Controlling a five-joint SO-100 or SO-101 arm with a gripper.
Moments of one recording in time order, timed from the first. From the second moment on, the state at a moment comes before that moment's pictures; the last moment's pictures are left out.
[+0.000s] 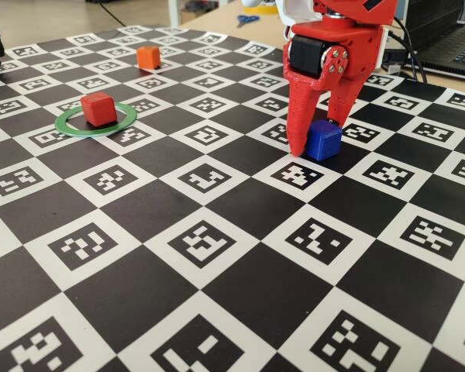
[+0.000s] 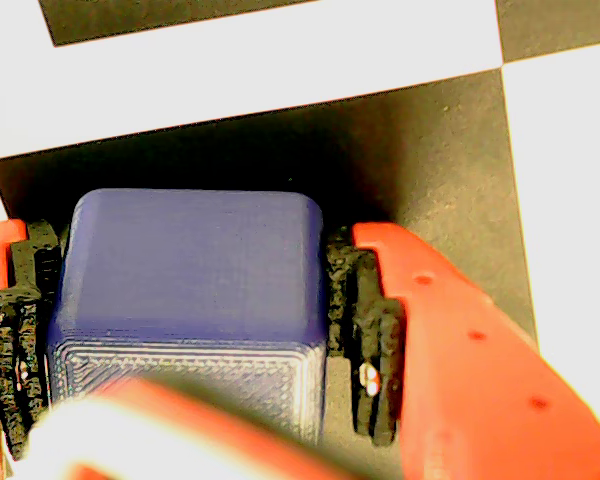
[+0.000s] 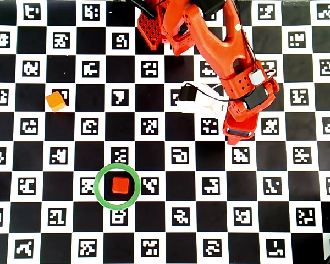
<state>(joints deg) -31.6 83.7 113.0 55.2 43.9</state>
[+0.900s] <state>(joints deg) -21.3 87.7 101.9 75.9 36.2</state>
